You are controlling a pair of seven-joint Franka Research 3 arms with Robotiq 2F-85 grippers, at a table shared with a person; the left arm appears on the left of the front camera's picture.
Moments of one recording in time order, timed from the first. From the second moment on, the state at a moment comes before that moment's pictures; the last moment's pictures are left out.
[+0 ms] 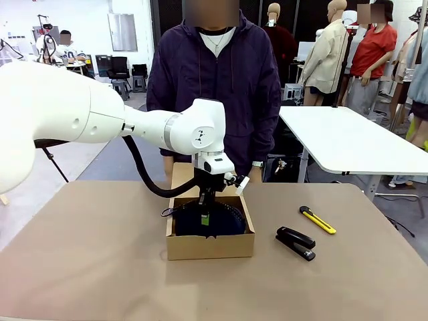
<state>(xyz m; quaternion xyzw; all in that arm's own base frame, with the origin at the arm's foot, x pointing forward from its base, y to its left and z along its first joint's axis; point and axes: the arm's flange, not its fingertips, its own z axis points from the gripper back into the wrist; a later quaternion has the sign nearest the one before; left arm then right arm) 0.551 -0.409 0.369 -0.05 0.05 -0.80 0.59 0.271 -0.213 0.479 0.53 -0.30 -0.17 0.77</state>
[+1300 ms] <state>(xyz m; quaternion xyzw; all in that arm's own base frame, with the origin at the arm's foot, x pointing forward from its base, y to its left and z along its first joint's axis) 0.552 -0.373 0.446 -0.09 0.03 -0.74 0.67 0.271 -0.214 0.479 0.53 -0.30 -0.17 0.77</state>
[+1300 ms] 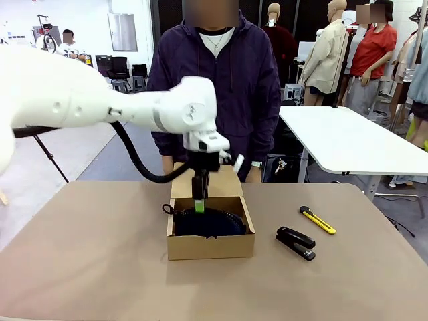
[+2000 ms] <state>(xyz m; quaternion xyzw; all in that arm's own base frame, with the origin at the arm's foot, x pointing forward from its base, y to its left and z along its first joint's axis) 0.456 -0.059 0.563 -0.41 -0.13 -0.32 0.84 0.272 -0.214 0.478 0.53 -0.30 -0.17 0.77</state>
